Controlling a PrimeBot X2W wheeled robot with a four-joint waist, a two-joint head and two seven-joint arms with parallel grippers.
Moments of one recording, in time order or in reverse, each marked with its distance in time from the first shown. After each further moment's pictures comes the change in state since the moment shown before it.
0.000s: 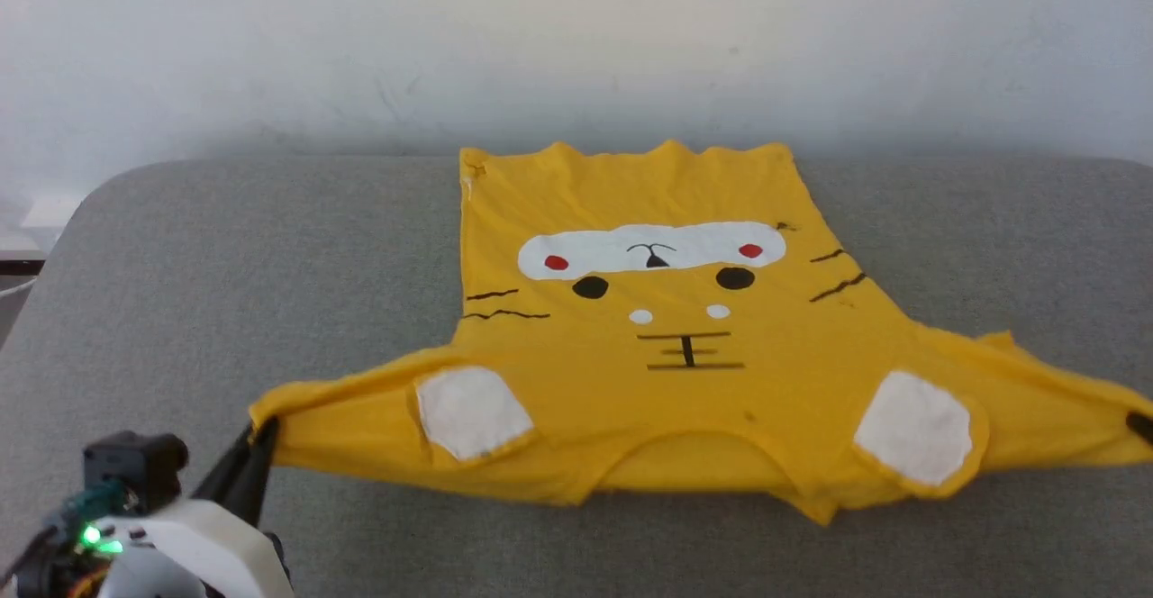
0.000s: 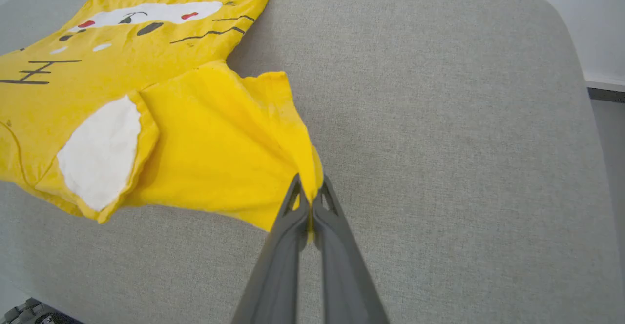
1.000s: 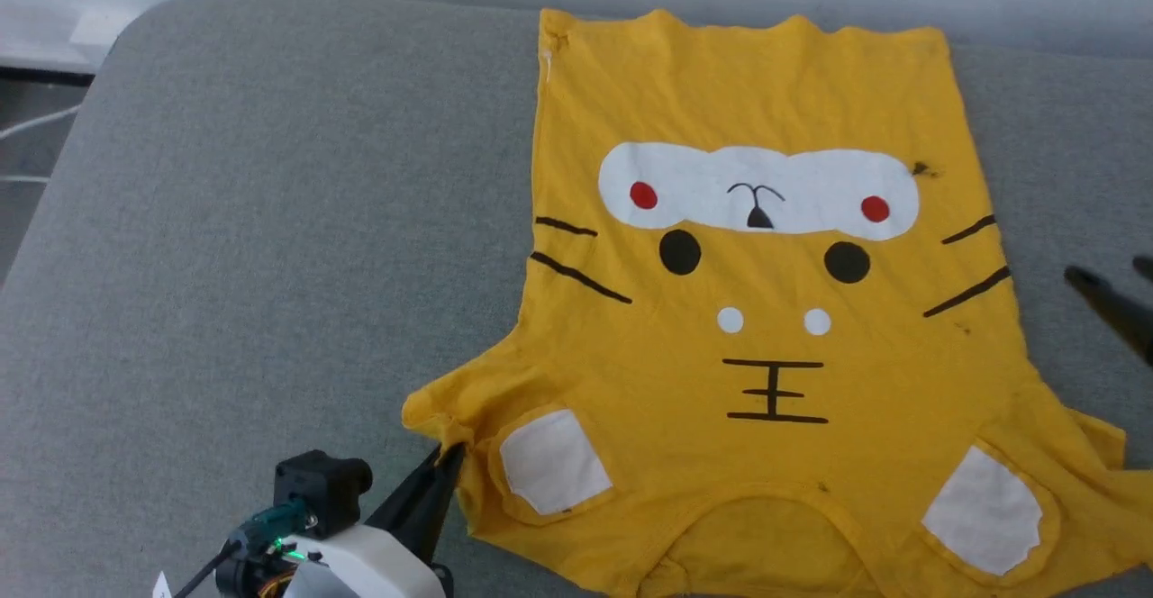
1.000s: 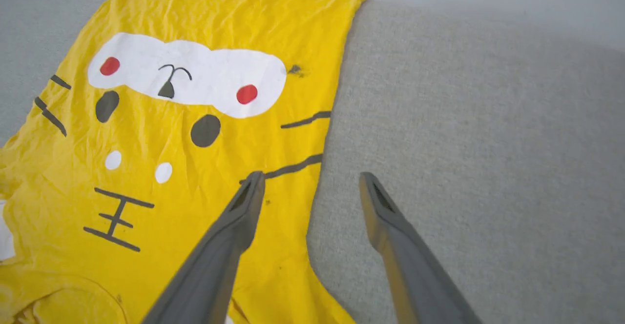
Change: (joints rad) left arm -0.039 -0.178 -0.212 0.001 0.039 -0.050 -0.008; right arm -0.180 0.288 -0.193 -0.170 -0.287 0.000 0.313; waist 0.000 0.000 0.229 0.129
